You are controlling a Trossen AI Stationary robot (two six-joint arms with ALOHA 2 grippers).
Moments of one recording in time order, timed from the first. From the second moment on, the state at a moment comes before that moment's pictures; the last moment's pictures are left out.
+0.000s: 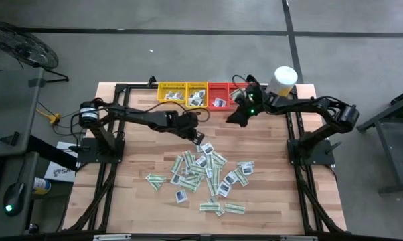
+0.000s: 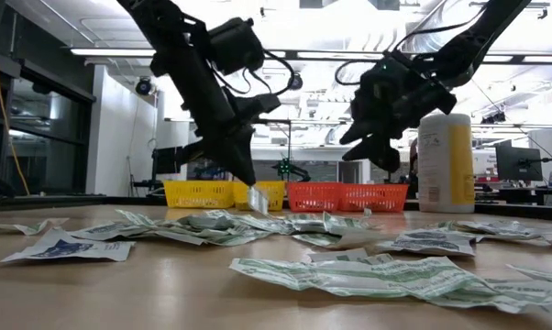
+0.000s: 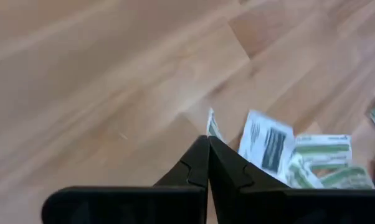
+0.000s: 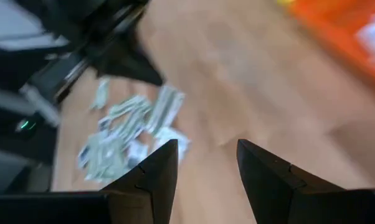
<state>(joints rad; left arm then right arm) 0.14 1.71 1.03 -0.27 -0.06 -0.83 -0.61 1.48 0.69 0.09 -0.67 0.35</state>
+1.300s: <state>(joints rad) 0.14 1.70 1.04 -0.18 -0.06 -0.83 -0.30 1.93 0.74 0.74 -0.52 0.41</state>
